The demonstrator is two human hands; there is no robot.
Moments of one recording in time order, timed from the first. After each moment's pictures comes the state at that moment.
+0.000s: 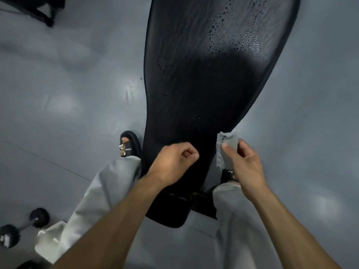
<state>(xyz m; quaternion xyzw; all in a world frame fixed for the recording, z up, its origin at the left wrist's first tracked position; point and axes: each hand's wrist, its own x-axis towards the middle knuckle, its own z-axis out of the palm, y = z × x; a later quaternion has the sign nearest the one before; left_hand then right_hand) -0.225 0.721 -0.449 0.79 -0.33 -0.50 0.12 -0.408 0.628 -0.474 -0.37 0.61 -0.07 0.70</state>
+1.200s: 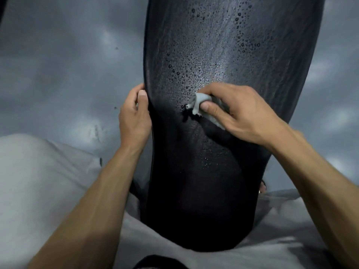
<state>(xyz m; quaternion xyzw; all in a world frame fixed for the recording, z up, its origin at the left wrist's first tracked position) -0.026 0.683 -0.621 0.79 -0.26 -0.29 0.48 -0.238 0.573 -0.542 -0.91 0.28 -0.10 0.29</state>
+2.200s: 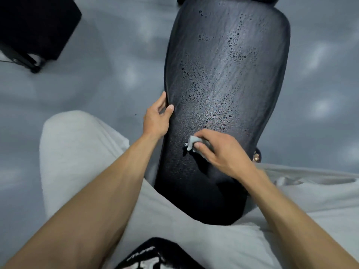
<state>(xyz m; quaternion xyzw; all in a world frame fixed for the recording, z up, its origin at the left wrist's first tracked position) -0.058 0.736 -0.601 0.74 -0.30 -0.36 0.48 -0.280 0.716 -0.572 -0.89 0.32 -0.10 0.32</state>
